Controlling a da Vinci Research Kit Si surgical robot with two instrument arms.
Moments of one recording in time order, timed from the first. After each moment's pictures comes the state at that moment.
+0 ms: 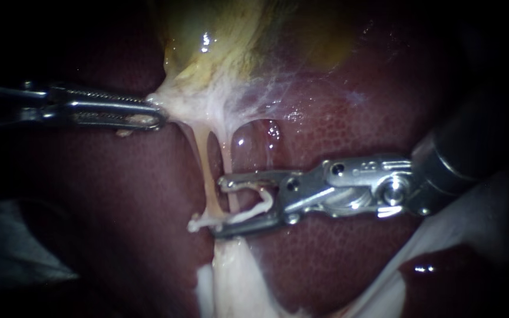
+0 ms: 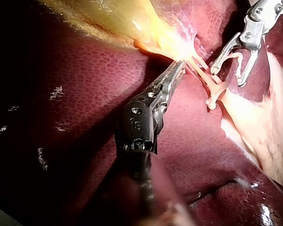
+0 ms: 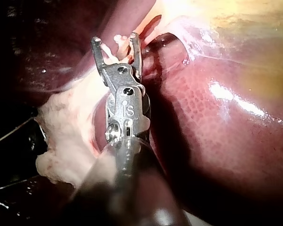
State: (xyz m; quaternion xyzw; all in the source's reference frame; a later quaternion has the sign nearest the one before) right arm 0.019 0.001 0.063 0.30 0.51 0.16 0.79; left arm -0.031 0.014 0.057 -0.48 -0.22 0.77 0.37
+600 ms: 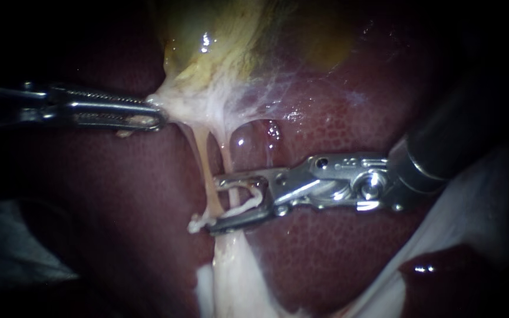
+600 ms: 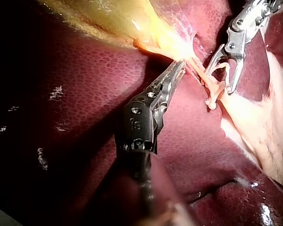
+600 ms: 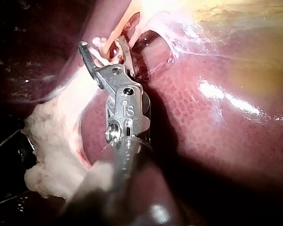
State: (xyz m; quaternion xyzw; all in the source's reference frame) right arm 0.021 0.001 0.068 0.36 0.53 0.13 0.76; left arm -0.031 0.014 0.057 -0.48 -0.22 0.77 0.36
